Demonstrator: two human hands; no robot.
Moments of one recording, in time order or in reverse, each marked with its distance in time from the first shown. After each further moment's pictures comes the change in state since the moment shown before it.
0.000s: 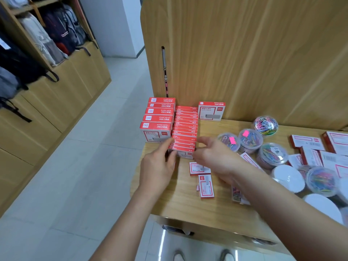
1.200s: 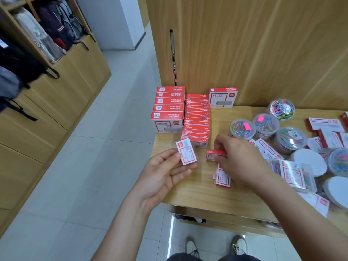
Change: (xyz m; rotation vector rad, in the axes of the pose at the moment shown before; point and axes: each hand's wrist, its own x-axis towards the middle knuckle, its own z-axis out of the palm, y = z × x) left_hand -0.027 -0.006 -0.049 -1.266 -0.472 -0.687; right_hand -0.020 0.027 0.005 -0.901 0.283 -0.176
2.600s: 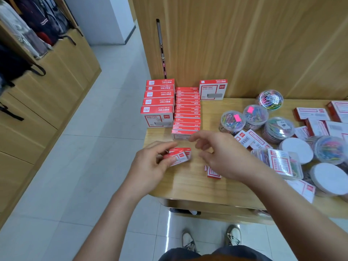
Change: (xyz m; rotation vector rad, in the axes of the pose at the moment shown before) left_hand 0.012 -0.005 -0.021 1.050 0.070 0.447; right_hand -0.008 -0.013 -0.006 0.302 -0.156 -0.104
